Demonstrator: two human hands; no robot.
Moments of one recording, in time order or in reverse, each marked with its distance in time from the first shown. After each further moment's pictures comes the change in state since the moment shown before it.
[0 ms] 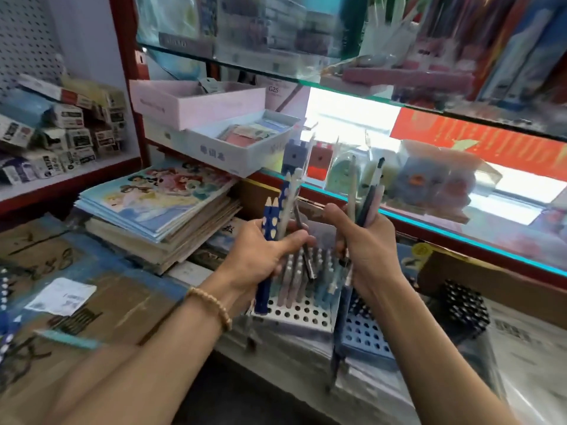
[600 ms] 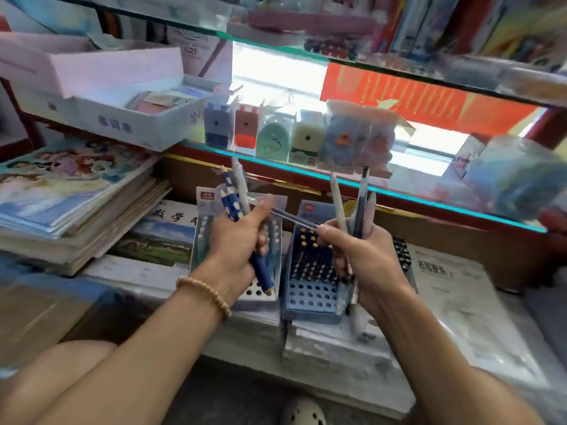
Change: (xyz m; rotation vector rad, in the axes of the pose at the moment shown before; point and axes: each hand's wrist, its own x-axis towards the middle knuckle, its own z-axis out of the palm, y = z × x) left_hand 0.020 -0.052 0.071 -0.298 0.106 -0.188; right_hand -0.047 0.020 -0.096 -0.122 0.142 0.128
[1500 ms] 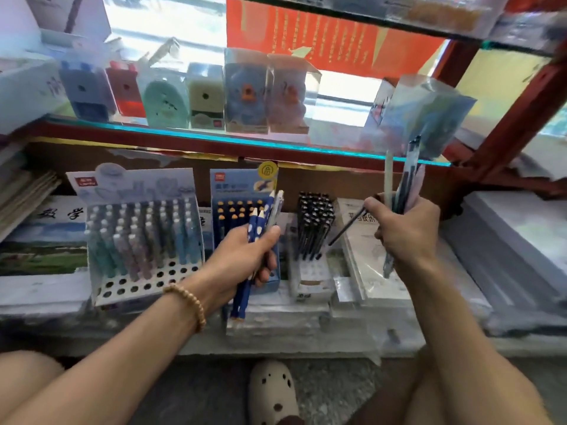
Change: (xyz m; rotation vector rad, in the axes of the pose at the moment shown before) left_hand -0.017 -0.084 0.065 0.582 -0.478 -0.229; right_hand -0.002 0.030 -0.157 -0.303 0.645 -0.156
